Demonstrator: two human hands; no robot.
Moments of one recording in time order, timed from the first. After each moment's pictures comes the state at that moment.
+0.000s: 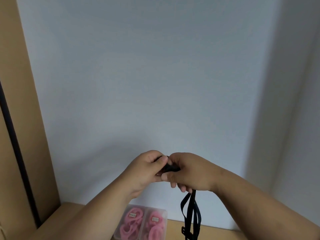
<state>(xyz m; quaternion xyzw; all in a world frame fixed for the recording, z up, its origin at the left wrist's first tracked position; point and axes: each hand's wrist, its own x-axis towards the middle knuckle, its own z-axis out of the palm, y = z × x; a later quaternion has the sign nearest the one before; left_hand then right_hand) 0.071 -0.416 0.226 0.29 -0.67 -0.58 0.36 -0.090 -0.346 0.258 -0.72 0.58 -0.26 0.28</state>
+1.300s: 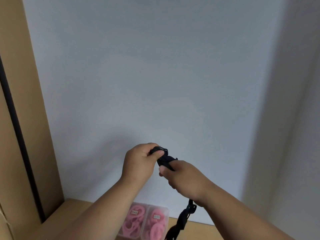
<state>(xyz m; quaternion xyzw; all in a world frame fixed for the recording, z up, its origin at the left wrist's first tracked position) 0.071 -0.434 0.217 0.37 -0.72 -0.29 0.51 -0.064 -0.345 0.231 -0.62 0.65 -0.33 0.29</state>
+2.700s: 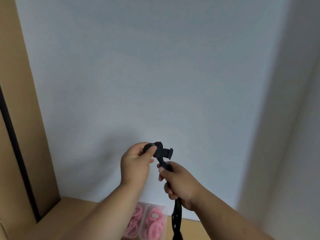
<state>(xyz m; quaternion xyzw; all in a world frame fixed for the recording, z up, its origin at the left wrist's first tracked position) 0.059 -0.452 0.193 0.34 -0.53 -0.46 0.62 -0.064 -0.381 0.185 -0.49 0.57 -0.48 0.45</state>
